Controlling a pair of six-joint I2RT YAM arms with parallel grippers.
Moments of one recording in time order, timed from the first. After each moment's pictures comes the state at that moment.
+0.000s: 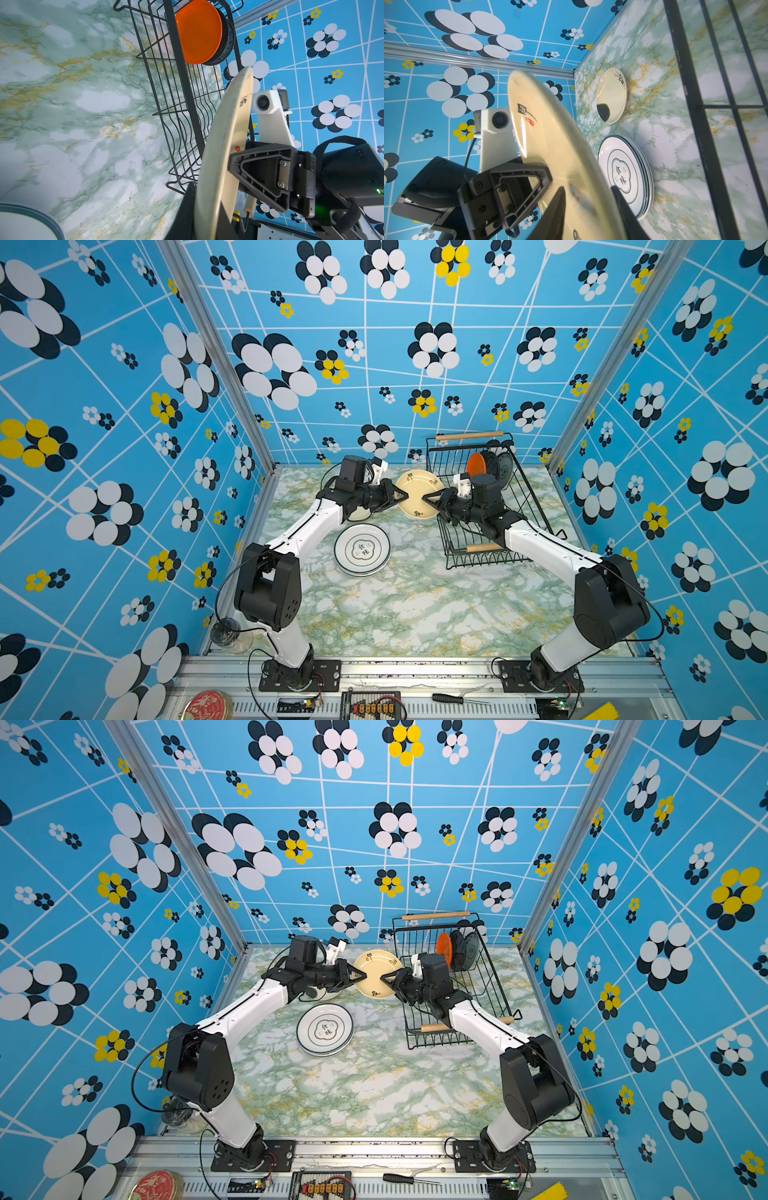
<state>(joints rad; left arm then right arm) -0.34 1.73 1.39 -0.26 0.74 -0.73 0.44 1.62 1.14 0.06 -0.46 1.14</state>
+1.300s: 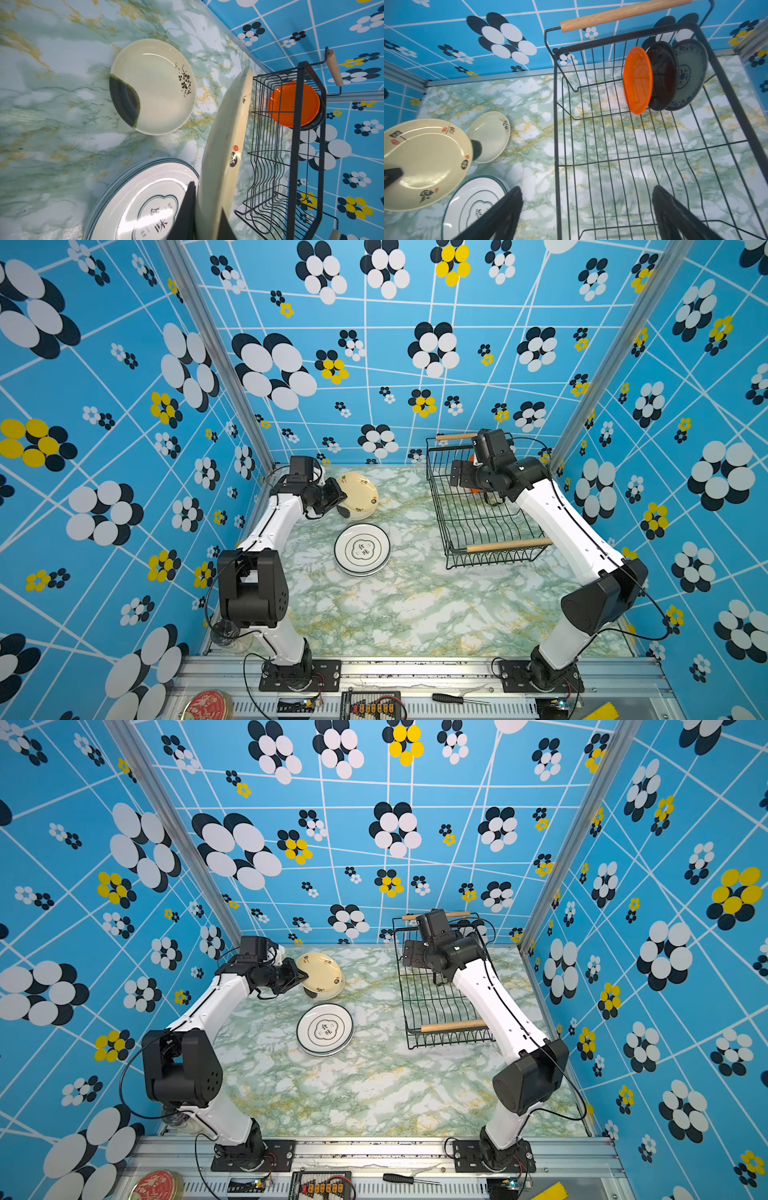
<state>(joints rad) 0.01 1.75 1.43 -0.56 0.48 -0.58 0.45 1.74 1.87 -0.94 0.29 0.38</state>
